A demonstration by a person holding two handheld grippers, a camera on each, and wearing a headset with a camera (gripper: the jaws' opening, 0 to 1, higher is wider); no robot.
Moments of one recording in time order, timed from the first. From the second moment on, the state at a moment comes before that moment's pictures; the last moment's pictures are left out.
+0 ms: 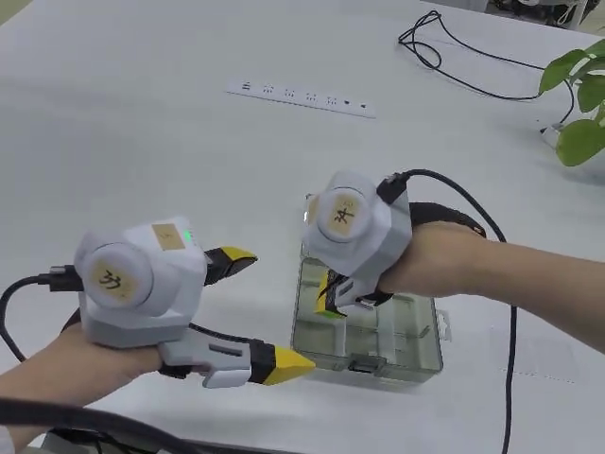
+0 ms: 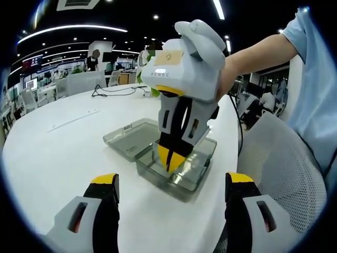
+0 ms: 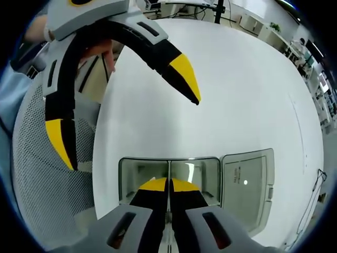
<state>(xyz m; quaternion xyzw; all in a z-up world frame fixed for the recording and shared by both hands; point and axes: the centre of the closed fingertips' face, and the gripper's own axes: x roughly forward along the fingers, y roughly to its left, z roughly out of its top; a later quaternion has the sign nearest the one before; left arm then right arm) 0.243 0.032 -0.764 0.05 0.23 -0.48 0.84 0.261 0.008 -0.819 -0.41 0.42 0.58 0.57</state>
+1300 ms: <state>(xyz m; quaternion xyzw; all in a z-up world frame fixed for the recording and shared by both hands) 0.237 0.041 -0.758 0.07 0.24 -0.48 0.84 0.247 -0.004 -0.769 -0.21 0.32 0.60 0.70</state>
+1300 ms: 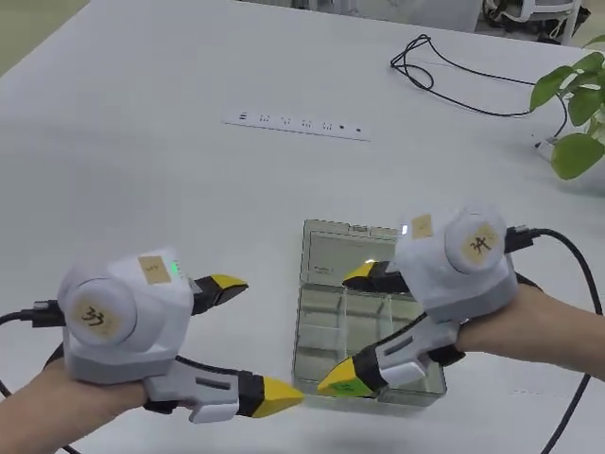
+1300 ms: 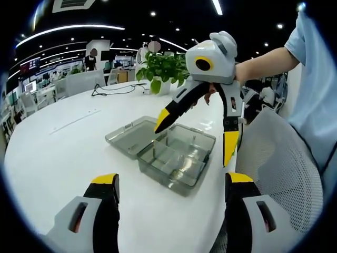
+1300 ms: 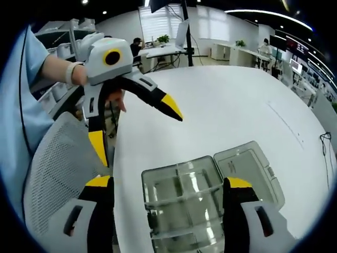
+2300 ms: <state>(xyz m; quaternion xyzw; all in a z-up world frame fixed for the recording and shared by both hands) 0.238 0.041 -0.756 0.09 0.25 -0.48 0.84 0.267 -0.121 -0.766 -0.18 0.33 0.53 0.76</state>
